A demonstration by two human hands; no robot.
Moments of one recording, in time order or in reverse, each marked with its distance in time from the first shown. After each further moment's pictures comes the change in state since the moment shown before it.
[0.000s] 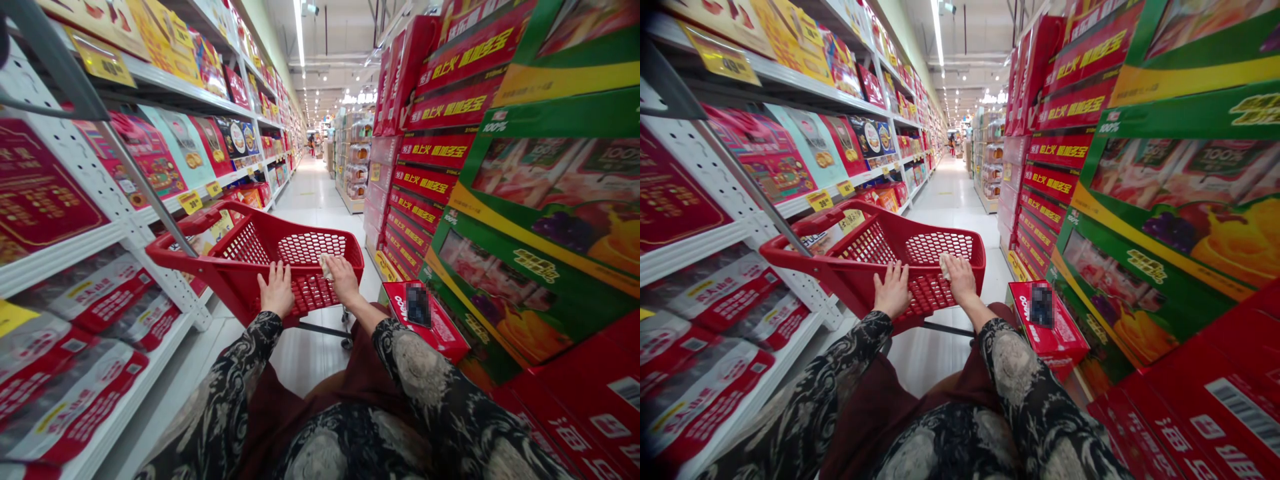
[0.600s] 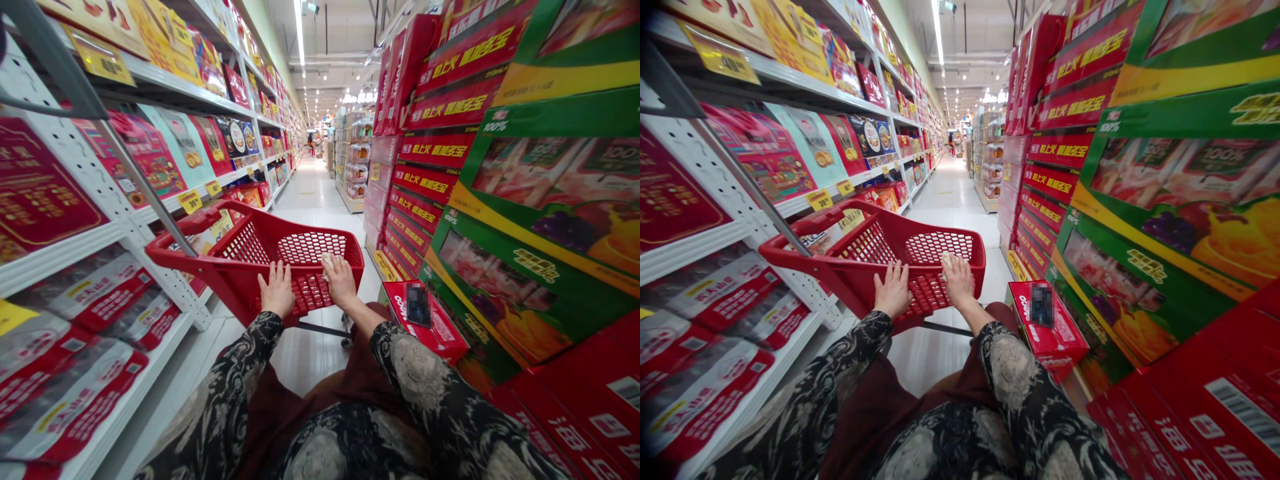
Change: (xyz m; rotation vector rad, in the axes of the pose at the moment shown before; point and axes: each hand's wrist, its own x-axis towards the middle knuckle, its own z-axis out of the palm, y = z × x) left_hand -0.001 0.001 0.001 0.001 0.004 0.000; right_hand -0.005 -0.016 -0.003 -0.041 -0.042 0.018
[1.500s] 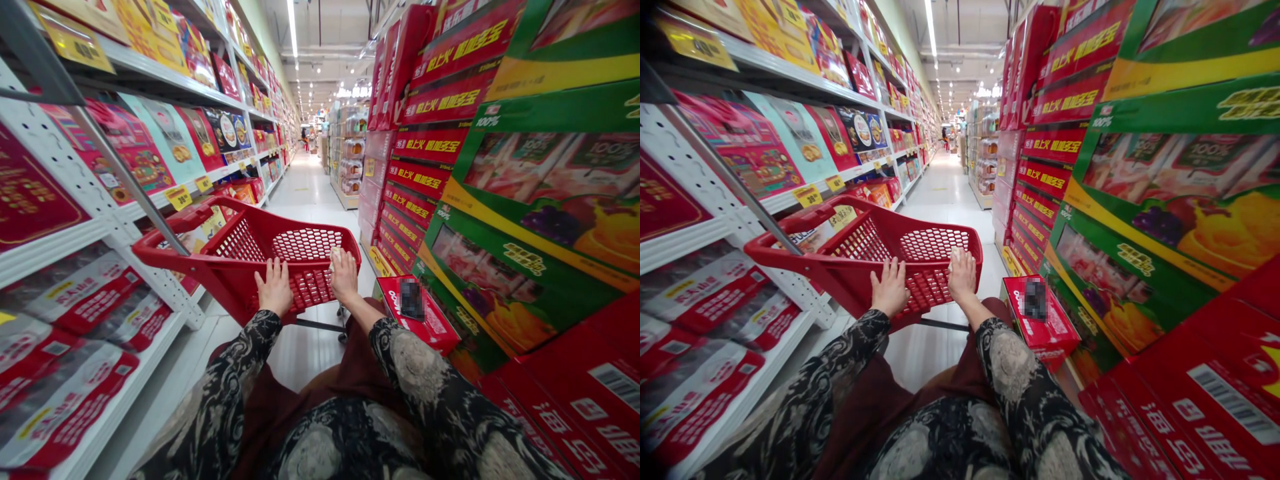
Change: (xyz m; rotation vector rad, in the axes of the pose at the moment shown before) left_hand 0.000 0.008 0.004 -0.007 0.016 -0.003; right_hand -0.004 0.017 0.004 0.025 0.098 0.188
